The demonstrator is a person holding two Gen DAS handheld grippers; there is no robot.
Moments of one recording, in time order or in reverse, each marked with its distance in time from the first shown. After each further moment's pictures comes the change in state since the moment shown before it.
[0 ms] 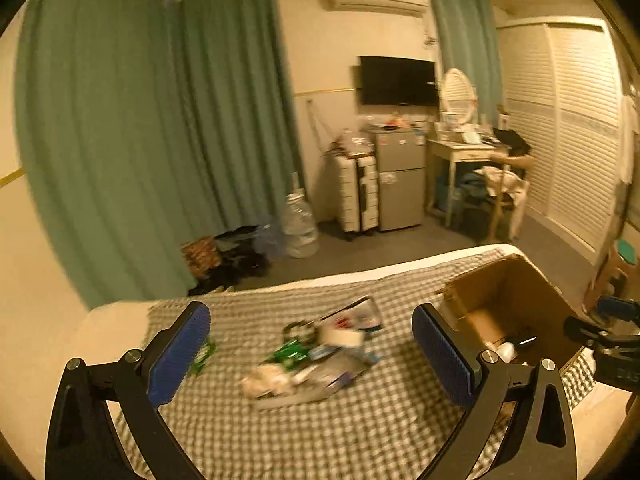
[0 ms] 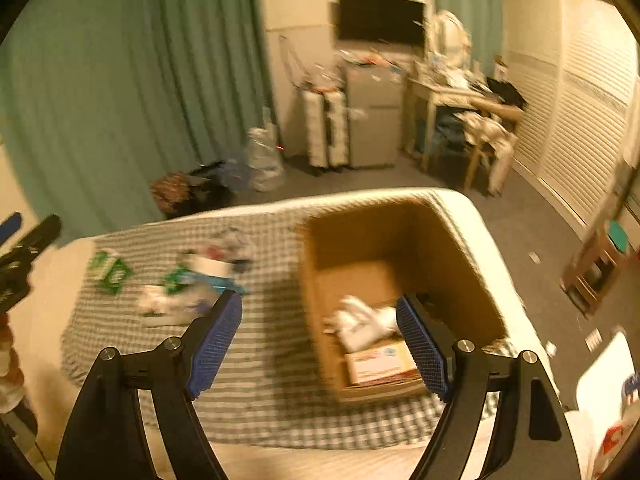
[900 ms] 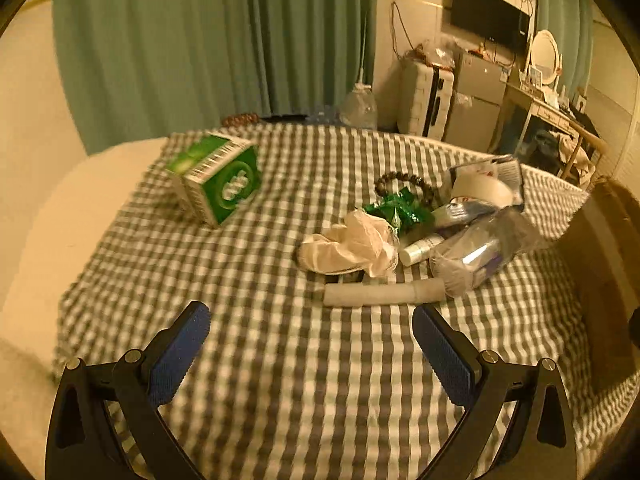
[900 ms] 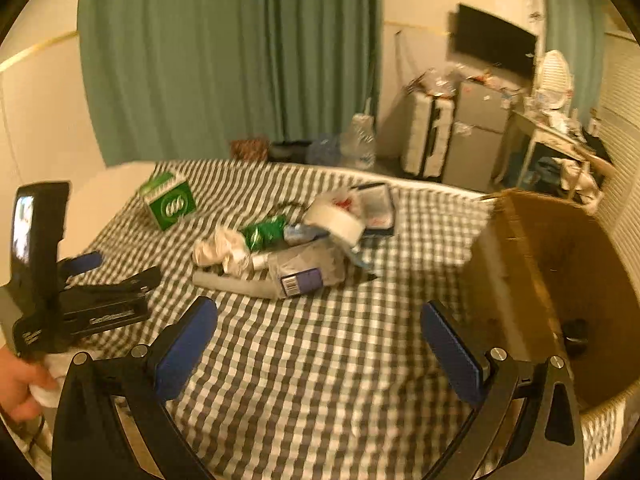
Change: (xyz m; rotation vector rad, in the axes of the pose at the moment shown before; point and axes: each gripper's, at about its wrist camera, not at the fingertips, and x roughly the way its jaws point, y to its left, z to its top) left arm 0.206 0.092 -0.196 -0.214 0.326 0.090; right arm 0.155 0.146 -0.091 -0.264 0.008 0.199
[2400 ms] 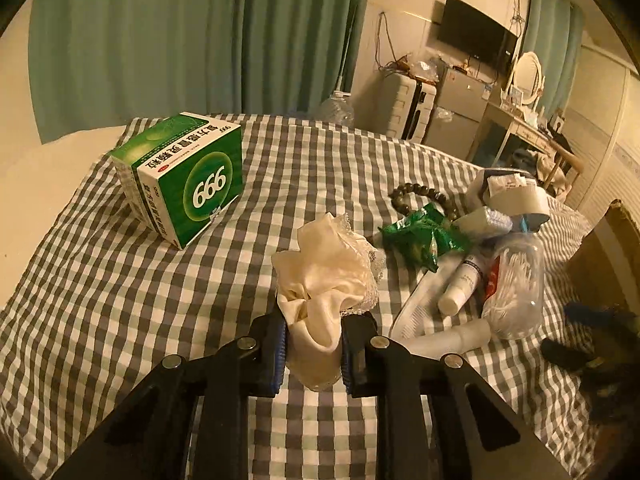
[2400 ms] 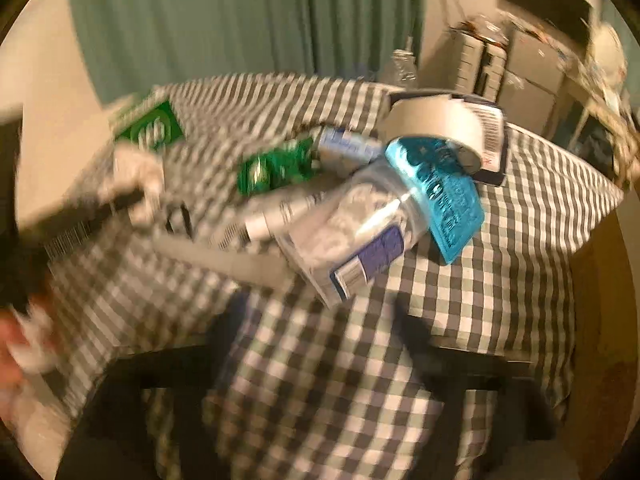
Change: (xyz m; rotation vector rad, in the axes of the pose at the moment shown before) left arm 0.069 0.059 0.003 -0.041 -0.046 -0.162; right arm 0.129 0.001 -0.009 0.011 0.186 0.101
